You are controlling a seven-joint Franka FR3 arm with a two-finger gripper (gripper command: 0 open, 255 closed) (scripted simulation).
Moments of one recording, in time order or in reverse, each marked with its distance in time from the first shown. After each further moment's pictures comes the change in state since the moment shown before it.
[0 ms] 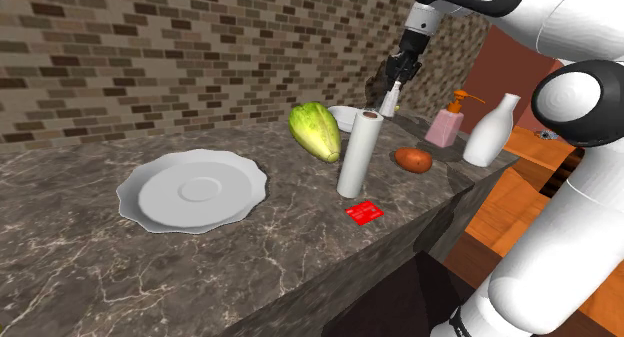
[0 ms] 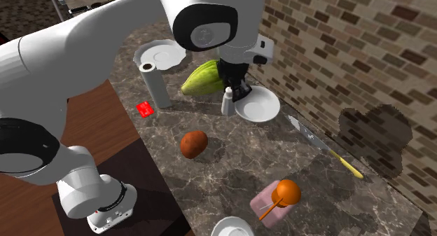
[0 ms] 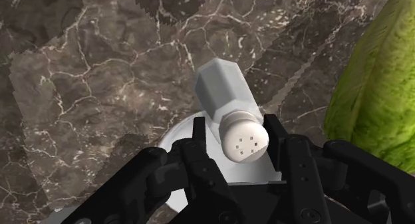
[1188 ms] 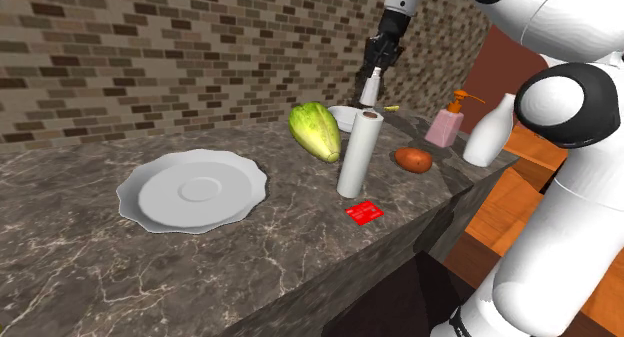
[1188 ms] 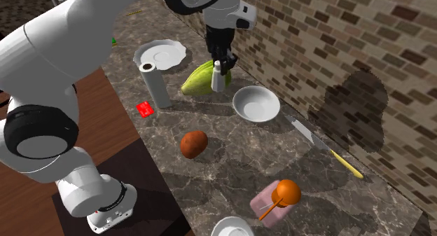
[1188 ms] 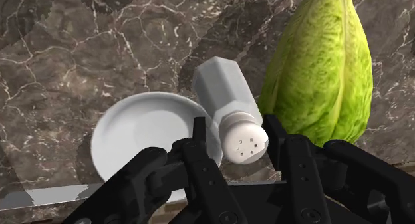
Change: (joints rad) arm 0.085 0.072 0.064 0.190 0.012 -0.104 0.164
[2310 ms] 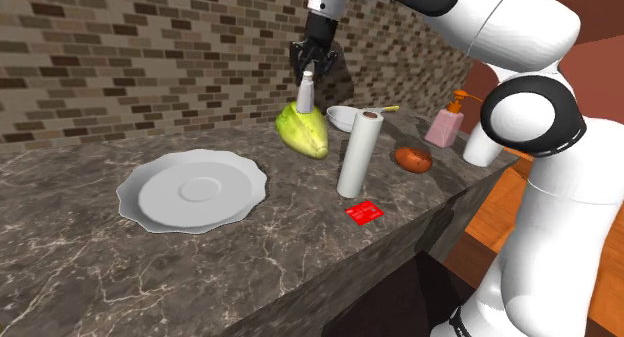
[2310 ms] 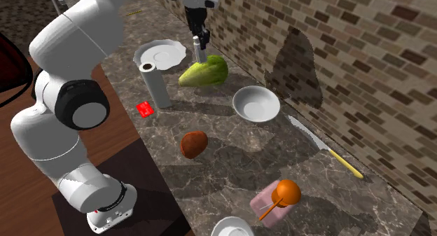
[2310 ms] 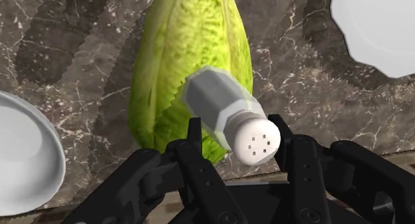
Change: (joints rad) arm 0.211 0.171 0.151 0.120 -0.025 0.098 0.351
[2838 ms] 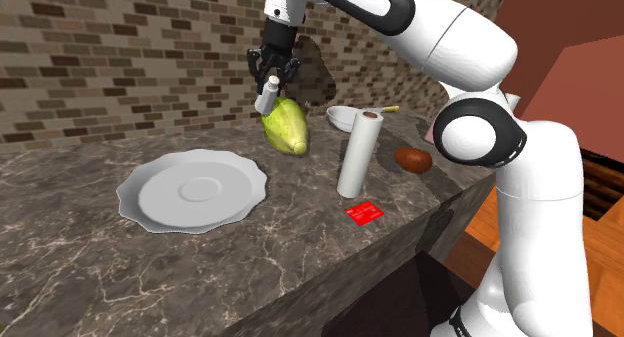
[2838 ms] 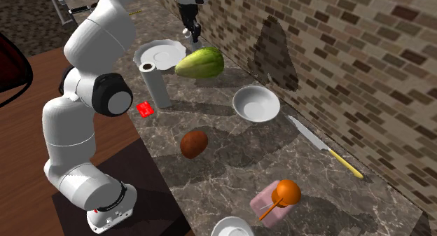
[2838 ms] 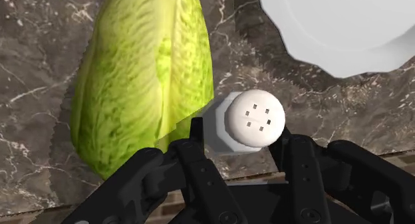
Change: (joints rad) arm 0.096 0.227 0.044 0.273 -0.010 -0.036 0.139
